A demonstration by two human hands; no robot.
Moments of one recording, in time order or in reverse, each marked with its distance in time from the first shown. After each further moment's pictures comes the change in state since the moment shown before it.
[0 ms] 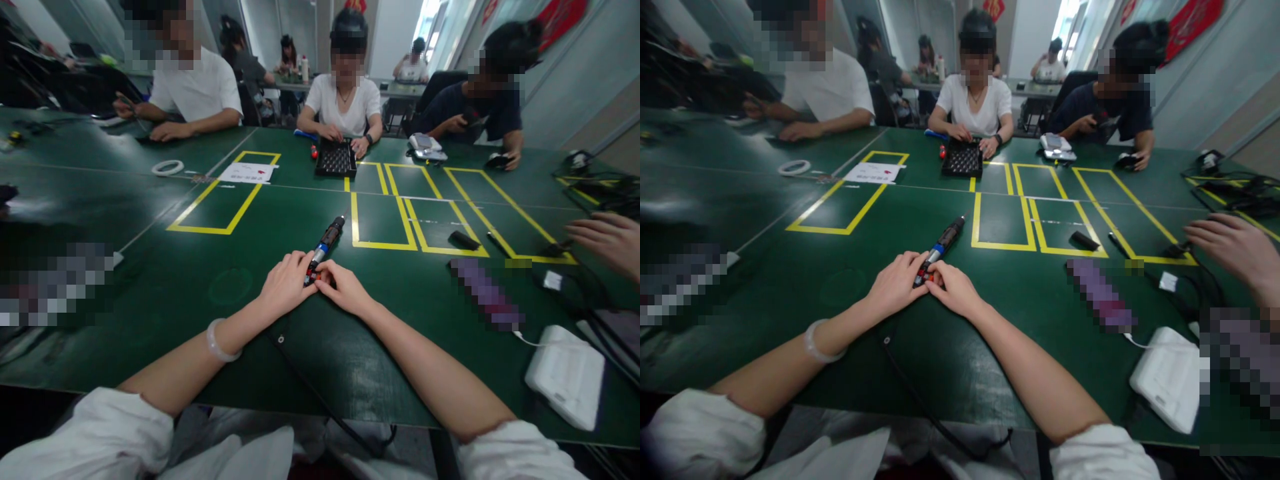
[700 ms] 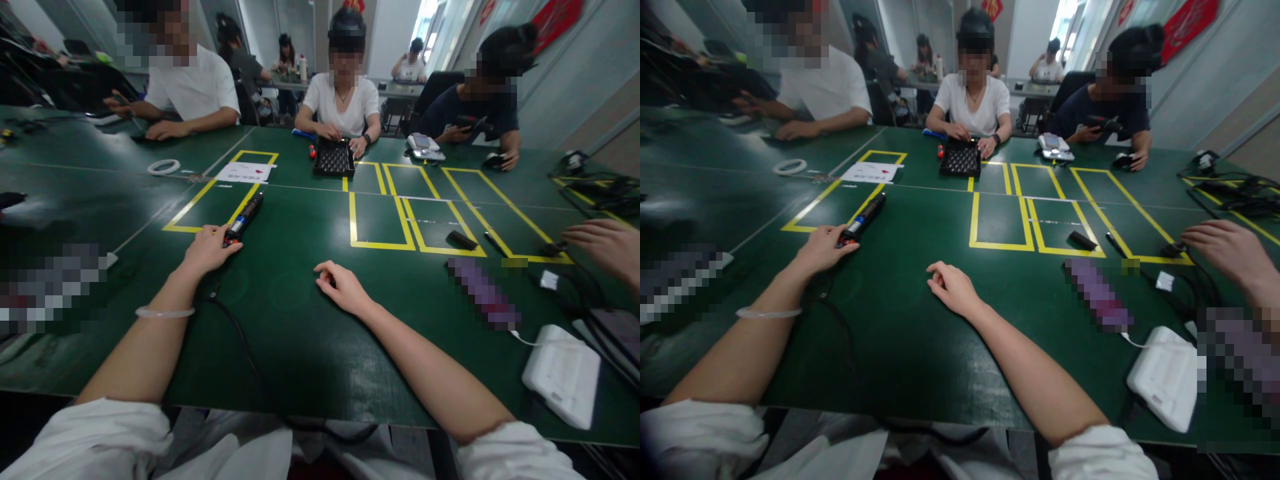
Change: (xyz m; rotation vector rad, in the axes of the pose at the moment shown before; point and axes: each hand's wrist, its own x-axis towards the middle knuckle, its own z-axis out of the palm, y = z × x) left_hand 0.011 -0.193 -0.009 0.048 -0.091 -0.487; right_hand 0.000 0.007 0.000 -0.043 0.001 0.037
